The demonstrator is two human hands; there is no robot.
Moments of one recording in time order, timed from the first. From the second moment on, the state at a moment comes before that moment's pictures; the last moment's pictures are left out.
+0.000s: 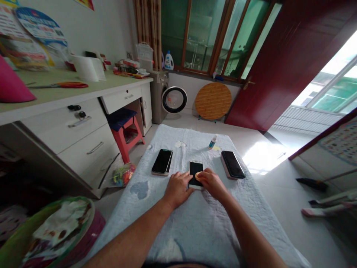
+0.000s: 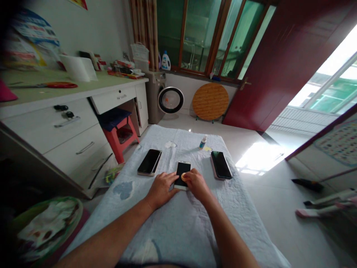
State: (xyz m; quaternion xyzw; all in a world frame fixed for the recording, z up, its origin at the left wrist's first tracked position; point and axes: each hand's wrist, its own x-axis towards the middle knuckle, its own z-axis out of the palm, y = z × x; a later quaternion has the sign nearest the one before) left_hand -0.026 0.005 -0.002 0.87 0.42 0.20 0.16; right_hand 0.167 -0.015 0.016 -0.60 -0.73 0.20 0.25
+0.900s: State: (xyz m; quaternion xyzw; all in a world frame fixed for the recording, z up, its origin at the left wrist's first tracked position) left_hand -0.027 0.008 -0.004 0.87 0.41 0.19 0.18; right_hand 0.166 0.070 0.007 -0.67 -0.71 0.08 0.20
